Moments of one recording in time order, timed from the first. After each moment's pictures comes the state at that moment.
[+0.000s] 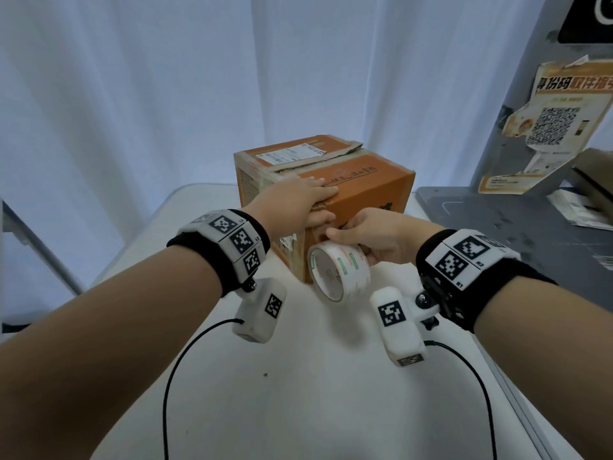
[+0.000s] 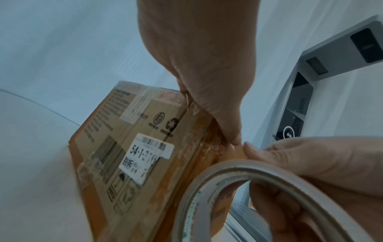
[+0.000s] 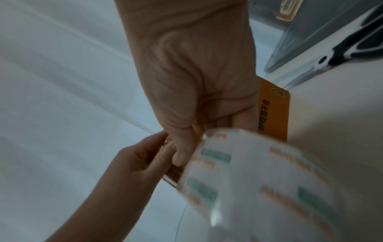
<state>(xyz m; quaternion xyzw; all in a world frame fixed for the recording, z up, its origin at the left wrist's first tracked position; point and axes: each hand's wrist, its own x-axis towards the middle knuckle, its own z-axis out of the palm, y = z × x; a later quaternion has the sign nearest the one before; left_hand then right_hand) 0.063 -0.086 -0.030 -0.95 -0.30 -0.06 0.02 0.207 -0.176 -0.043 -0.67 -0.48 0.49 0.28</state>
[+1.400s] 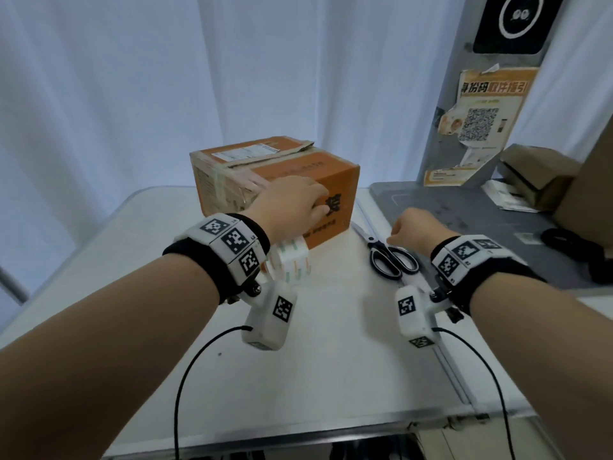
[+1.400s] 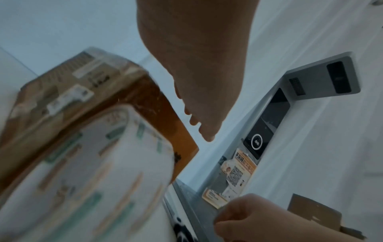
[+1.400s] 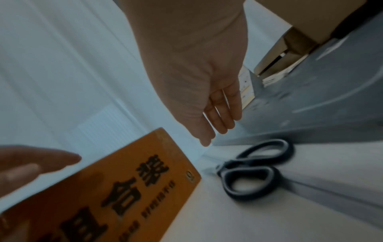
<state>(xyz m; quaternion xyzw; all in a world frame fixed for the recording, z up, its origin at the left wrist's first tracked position) 0.113 -0.140 -0.036 -0.96 -0.24 -0.15 0.05 0.327 -0.240 -0.072 -0.87 -0.49 0.08 0.08</state>
